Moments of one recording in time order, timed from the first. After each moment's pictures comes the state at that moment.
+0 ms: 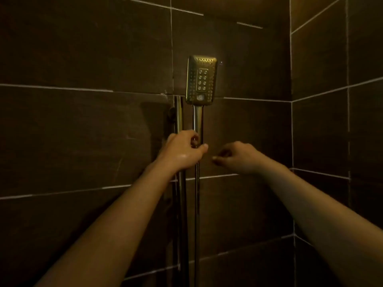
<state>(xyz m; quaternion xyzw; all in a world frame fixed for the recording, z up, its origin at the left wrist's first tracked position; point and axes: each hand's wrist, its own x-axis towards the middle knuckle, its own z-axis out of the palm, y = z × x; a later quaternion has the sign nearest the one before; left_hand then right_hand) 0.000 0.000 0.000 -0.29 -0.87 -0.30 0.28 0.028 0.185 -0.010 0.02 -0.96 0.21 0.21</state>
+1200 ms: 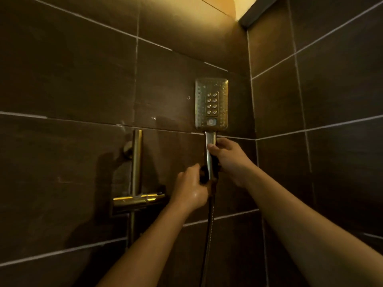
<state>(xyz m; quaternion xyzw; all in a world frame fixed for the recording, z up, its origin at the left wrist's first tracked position) -0.050 0.126 0.010 -0.38 -0.78 -0.46 0.20 0.000 0.240 0.061 0.04 -0.75 0.53 0.38</state>
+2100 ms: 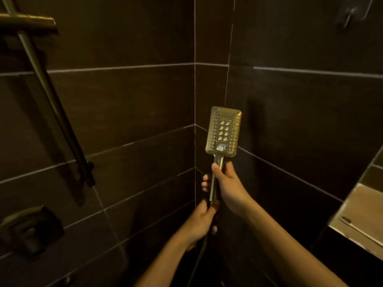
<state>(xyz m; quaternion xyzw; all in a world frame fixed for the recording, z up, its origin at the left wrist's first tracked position) 0.230 0.243 -0.405 -0.20 -0.72 -0.56 -0.36 0.258 0.360 -0.349 -0.16 -0.59 0.78 0.17</state>
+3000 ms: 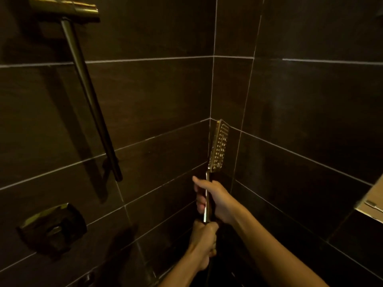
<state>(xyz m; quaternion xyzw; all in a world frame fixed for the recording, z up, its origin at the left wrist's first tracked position) 0.220 0.133 -0.426 0.03 -0.70 -0.60 -0.38 0.213 0.232 -0.370 -0.14 -0.61 0.78 -0.01</state>
